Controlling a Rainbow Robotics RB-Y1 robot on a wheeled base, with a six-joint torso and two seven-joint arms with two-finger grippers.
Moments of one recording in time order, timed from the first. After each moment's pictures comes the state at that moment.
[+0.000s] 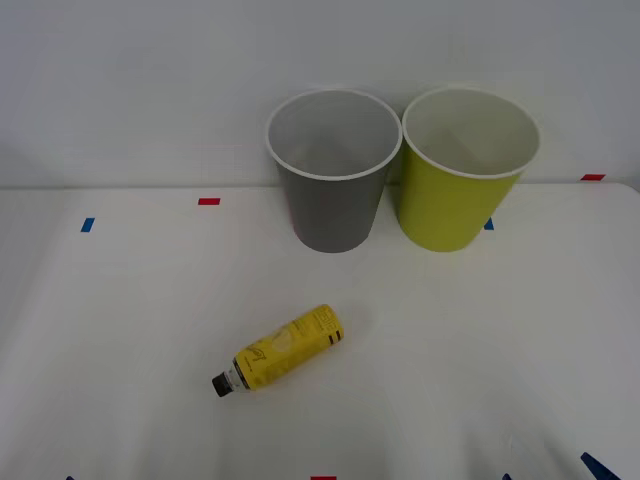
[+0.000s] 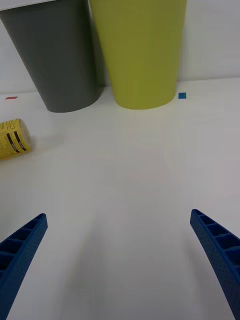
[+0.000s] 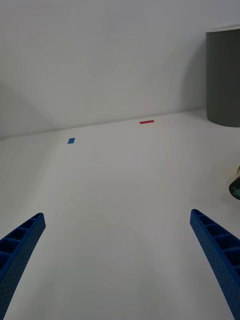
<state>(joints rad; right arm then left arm) 1.04 -0.57 0.24 -1.97 -0.07 -0.60 1.29 1.14 0.52 -0.16 -1.93 0.33 -0.81 -1.64</state>
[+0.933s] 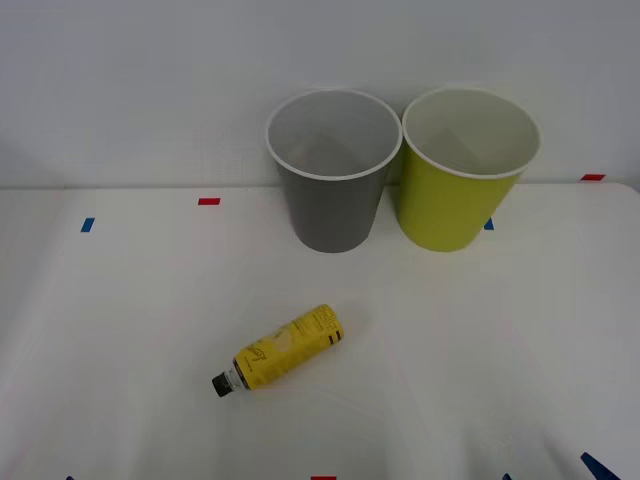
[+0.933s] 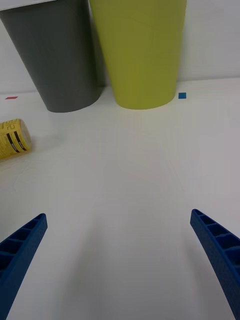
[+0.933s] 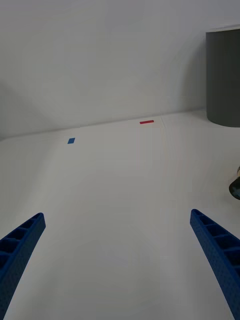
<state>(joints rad) 1.04 -0.57 0.24 -1.97 -0.07 -0.60 1.29 1.14 0.52 -0.16 -1.93 0.33 -0.81 -1.64</state>
